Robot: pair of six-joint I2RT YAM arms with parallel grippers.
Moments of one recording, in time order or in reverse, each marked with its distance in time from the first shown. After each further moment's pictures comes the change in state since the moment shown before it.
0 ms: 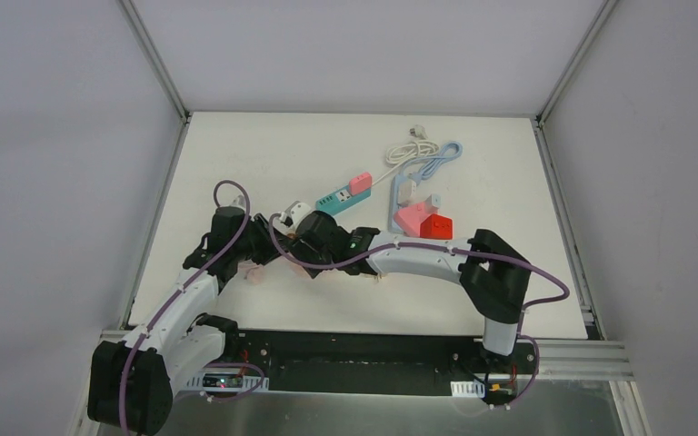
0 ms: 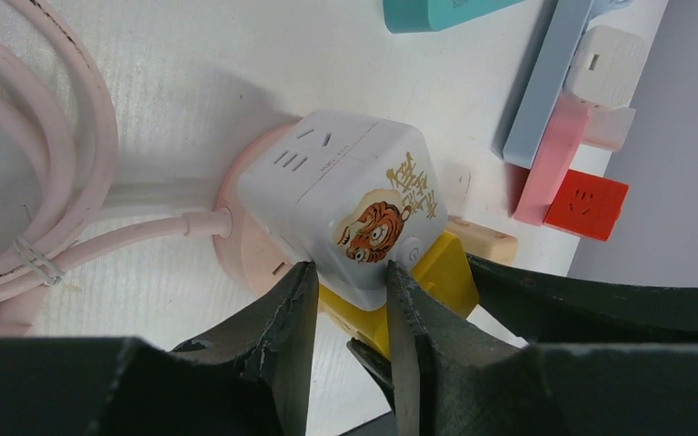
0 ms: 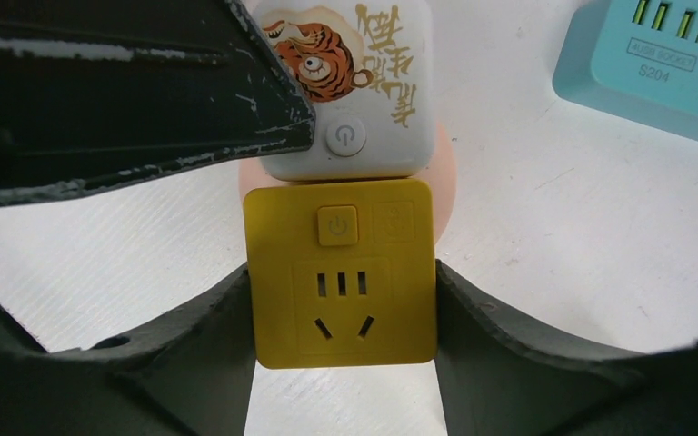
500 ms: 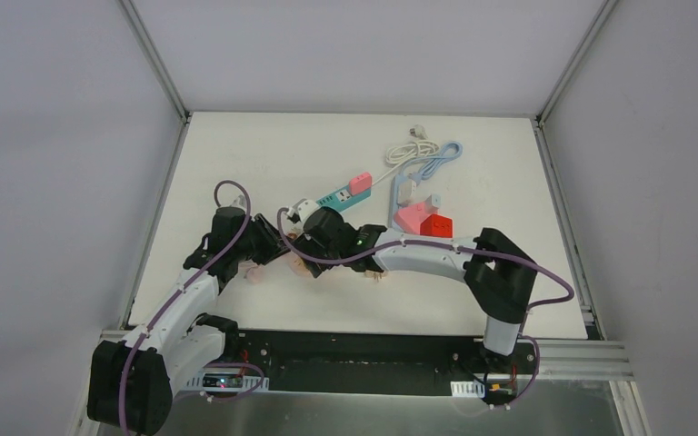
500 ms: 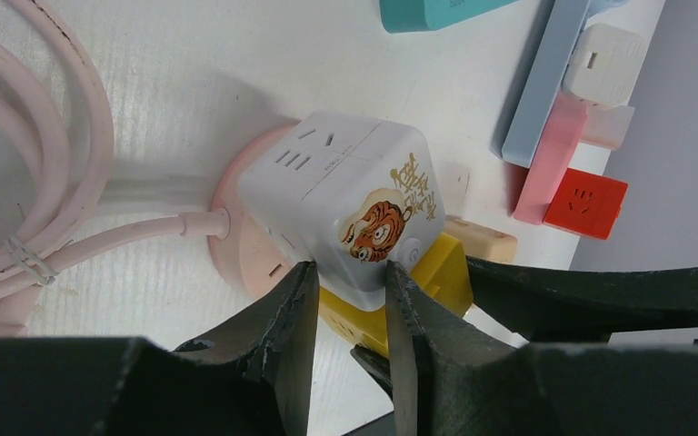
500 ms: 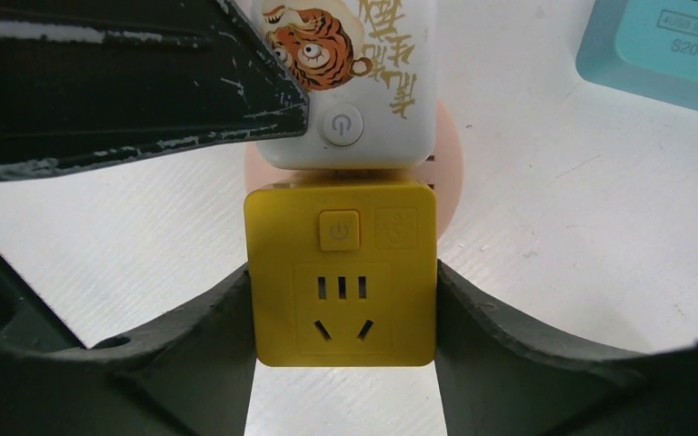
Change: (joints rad) left arm -0.001 0.001 -0.005 0.013 -0.002 0.000; right arm -0.032 -0.029 -0.045 0.027 -0.084 0.041
